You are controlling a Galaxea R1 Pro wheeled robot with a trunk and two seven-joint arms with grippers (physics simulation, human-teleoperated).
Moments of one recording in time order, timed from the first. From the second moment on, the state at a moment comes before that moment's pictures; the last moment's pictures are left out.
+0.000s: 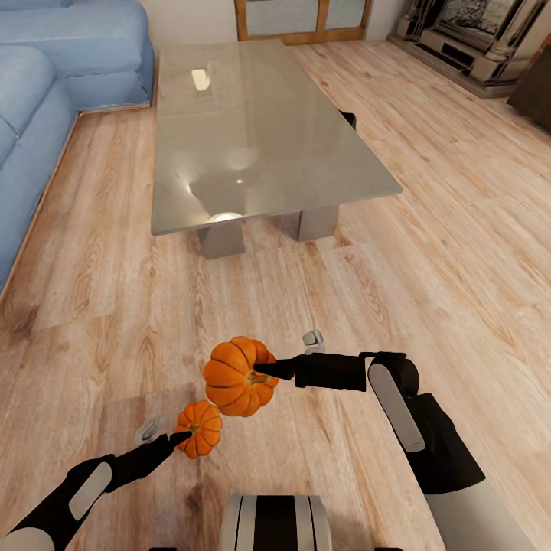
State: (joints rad) left arm -0.51 0.27 -0.10 -0.54 0.79 0.48 -0.47; right arm -0.61 -0.04 0.24 -1.49 -0.60 1.04 0.68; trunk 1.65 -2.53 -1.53
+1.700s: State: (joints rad) left arm -0.51 0.26 -0.10 -0.54 0.79 0.48 -0.46; right arm -0.61 -0.04 0.24 -1.49 -0.60 1.04 0.71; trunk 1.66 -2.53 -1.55
